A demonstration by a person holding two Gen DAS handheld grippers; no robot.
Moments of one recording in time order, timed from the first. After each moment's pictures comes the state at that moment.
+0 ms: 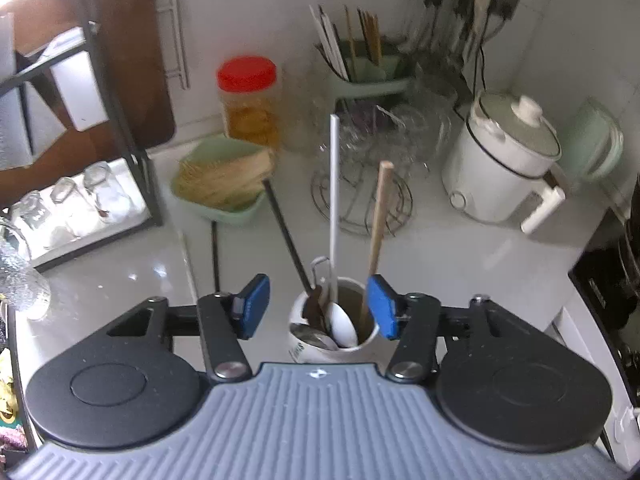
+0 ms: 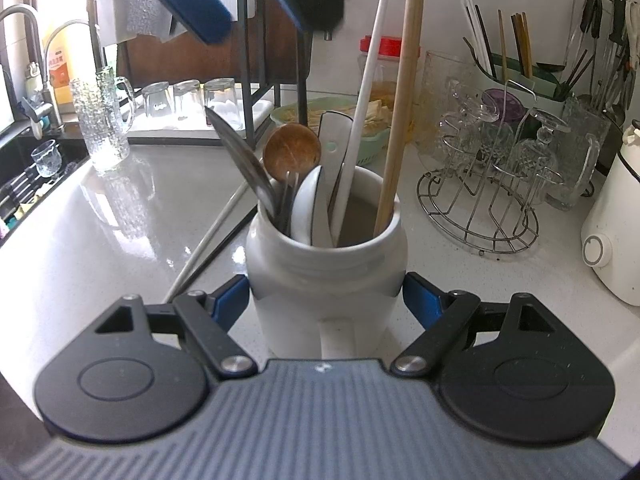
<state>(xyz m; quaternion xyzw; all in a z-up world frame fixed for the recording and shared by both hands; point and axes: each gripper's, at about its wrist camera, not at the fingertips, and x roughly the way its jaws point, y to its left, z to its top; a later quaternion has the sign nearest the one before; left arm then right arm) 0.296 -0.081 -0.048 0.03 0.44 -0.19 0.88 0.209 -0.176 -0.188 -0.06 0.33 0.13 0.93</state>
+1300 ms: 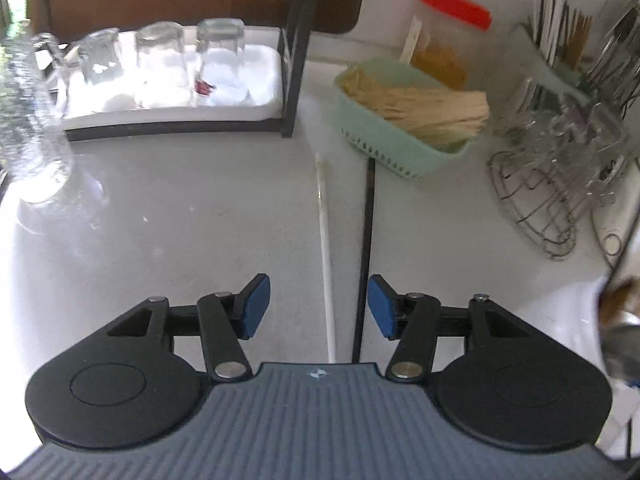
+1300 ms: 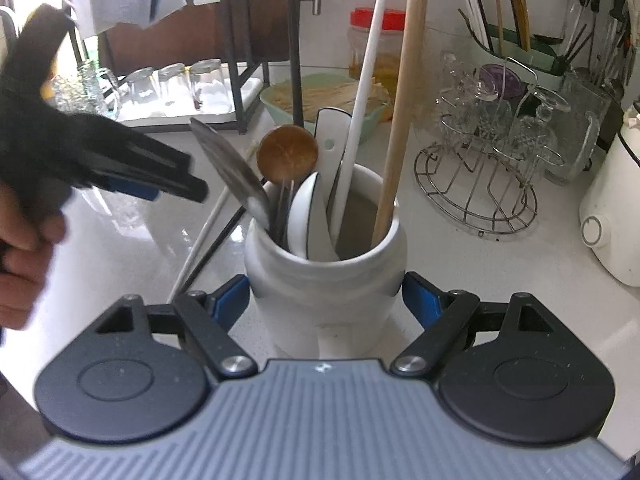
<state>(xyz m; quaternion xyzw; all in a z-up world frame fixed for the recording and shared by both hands) 0.368 0.024 -0.226 -0.08 0.47 -0.04 0.88 0.224 -0.167 -0.178 -0.05 0.38 0.11 0.92</state>
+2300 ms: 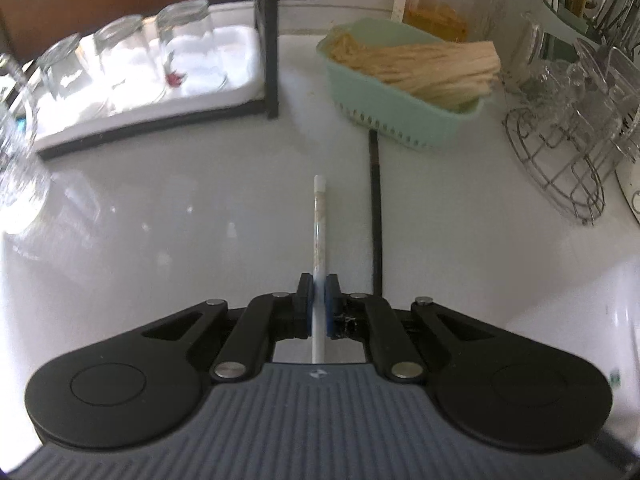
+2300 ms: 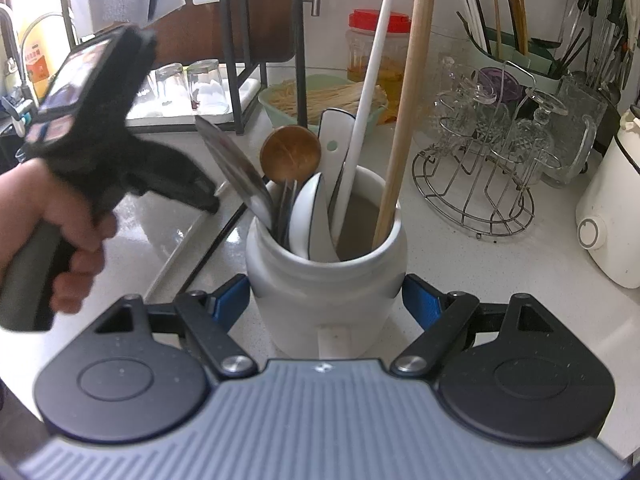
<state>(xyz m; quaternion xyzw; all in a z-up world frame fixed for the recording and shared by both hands) 0.382 0.010 -0.246 -0.02 0.50 -0.05 0.87 0.222 -0.166 -0.178 -0.05 0.39 0.10 0.92</state>
